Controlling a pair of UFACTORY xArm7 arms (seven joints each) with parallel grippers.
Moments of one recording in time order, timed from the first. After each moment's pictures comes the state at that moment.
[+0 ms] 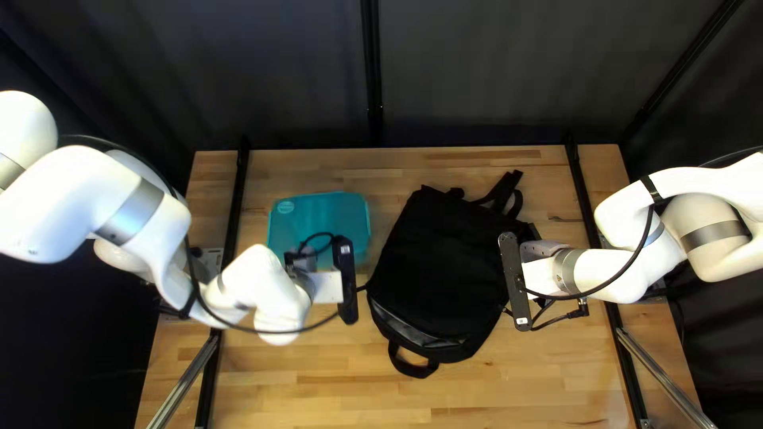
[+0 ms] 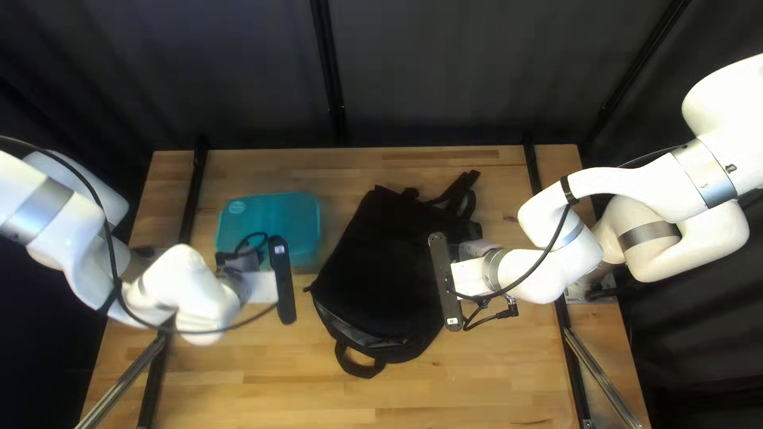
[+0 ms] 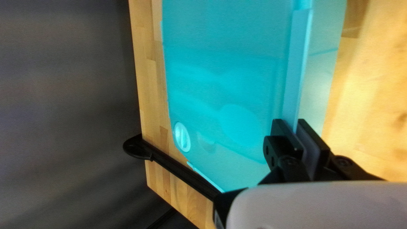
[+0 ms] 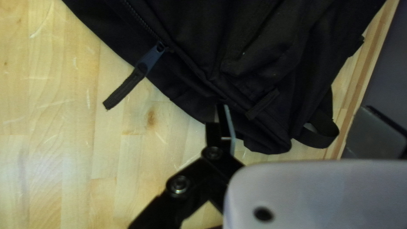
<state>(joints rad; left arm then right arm) -0.41 -0.25 0.06 0.45 0.75 1.11 -0.88 0.12 -0.46 0.27 0.39 -0.56 0.81 0.48</state>
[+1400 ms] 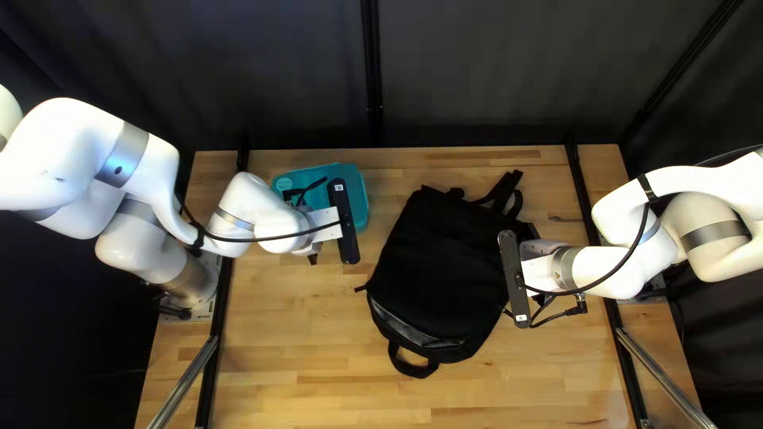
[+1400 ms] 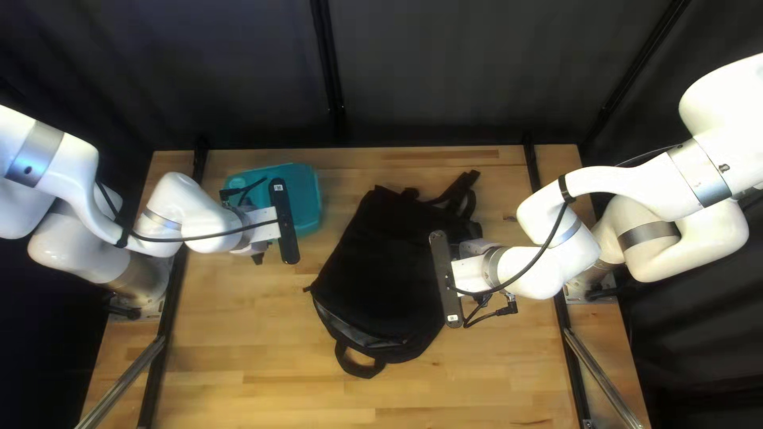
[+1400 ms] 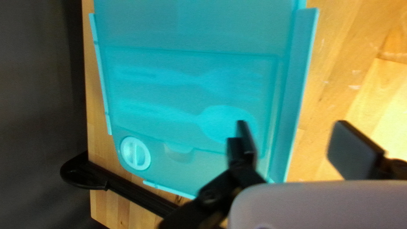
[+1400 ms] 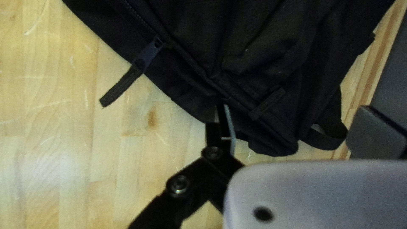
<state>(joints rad) -0.30 -0.43 0.28 0.40 0.69 0.90 -0.66 0.12 -0.47 0.26 0.36 -0.56 0.78 0.49</state>
